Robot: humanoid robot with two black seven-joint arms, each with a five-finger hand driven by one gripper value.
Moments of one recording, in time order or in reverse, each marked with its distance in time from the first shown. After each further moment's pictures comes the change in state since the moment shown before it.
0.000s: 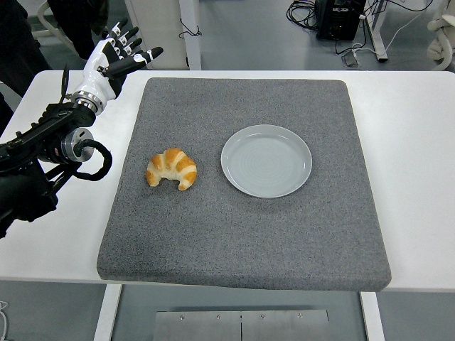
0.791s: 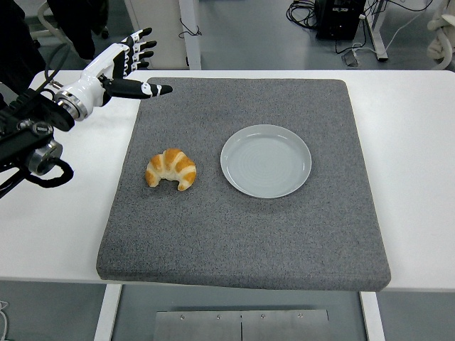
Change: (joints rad) left arm -0.032 0.276 0.169 -0.395 0.426 0.036 0.153; right arm 0.000 0.000 0.000 0.000 0.000 0.000 0.000
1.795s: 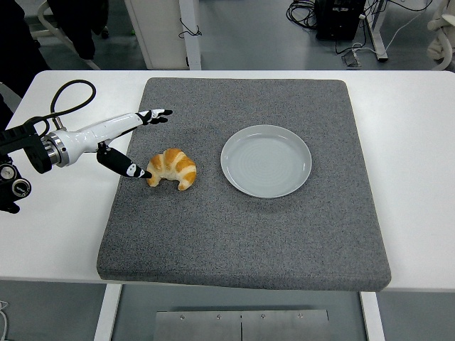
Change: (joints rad) left arm -0.109 0.187 0.352 -0.195 0.463 -0.004 -0.008; right arm 0.000 0.000 0.000 0.000 0.000 0.000 0.000
